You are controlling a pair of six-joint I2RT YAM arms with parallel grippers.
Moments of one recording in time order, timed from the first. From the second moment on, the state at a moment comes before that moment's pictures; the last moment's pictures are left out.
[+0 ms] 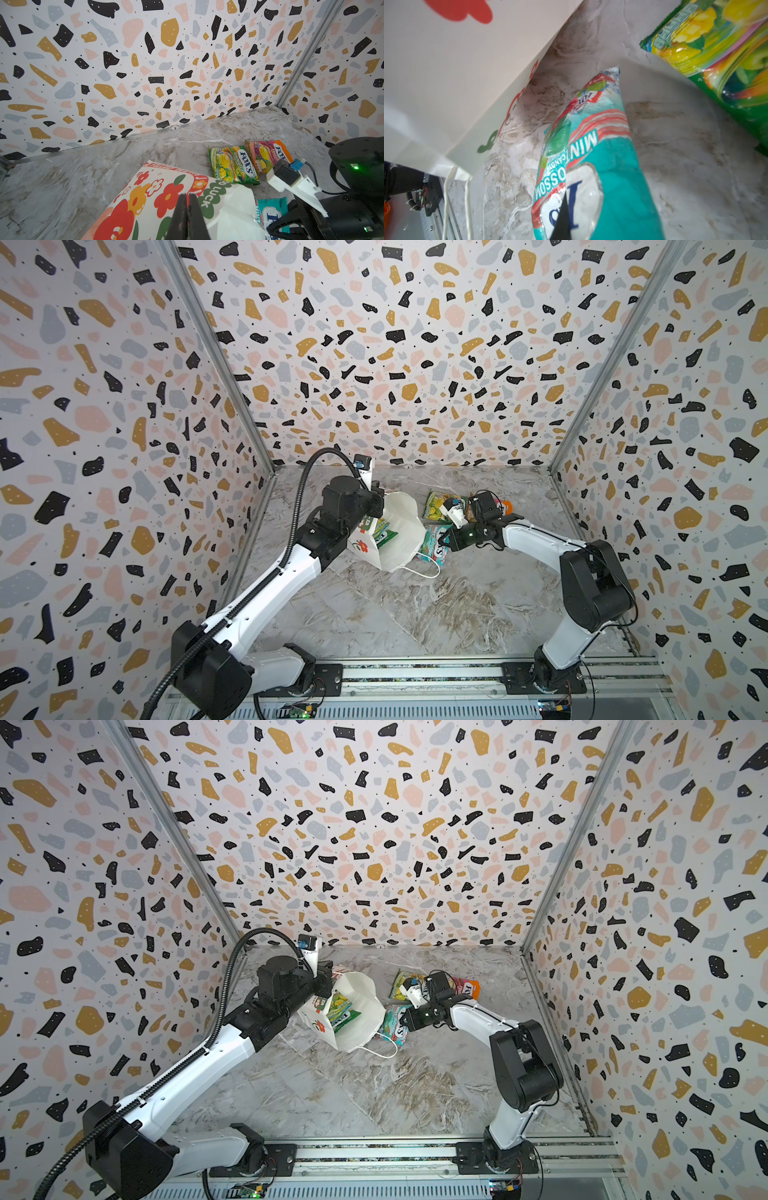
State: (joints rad) left arm -0.51 1.25 1.12 -0.14 -0.12 -0.11; right arm 0.41 1.75 1.13 -0.36 -0.56 0.01
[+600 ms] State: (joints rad) left arm -0.51 1.25 1.12 -0.14 -0.13 -0.11; right arm 0.41 1.87 1.25 -0.45 -0.28 -0.07
